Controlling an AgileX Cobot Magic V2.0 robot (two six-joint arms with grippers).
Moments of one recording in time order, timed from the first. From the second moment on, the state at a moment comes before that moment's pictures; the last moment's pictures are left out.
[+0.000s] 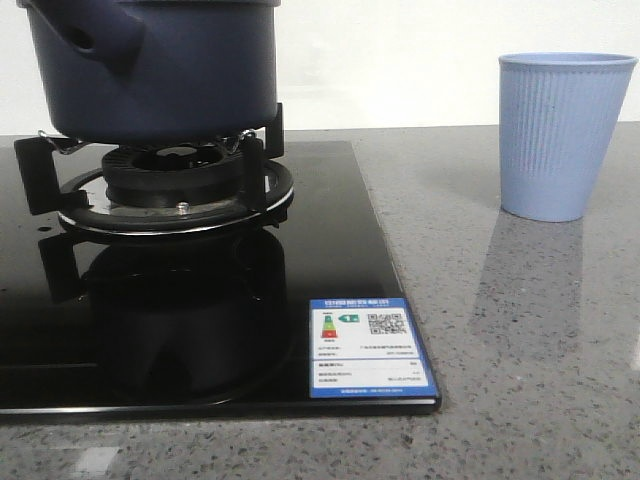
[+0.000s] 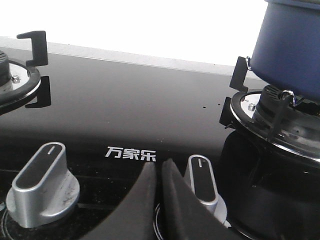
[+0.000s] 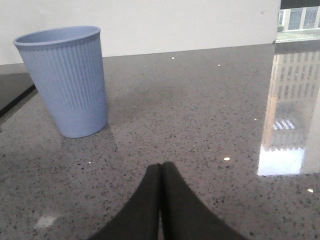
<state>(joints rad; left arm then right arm) -0.01 0.00 0.00 -0.11 0.20 -0.01 -0.02 -0.01 0.01 0.01 0.17 0.04</state>
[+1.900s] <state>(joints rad) -0.13 0.44 -0.62 -0.48 0.50 0.33 0.07 0.49 -0.54 0.32 0.51 -0.21</state>
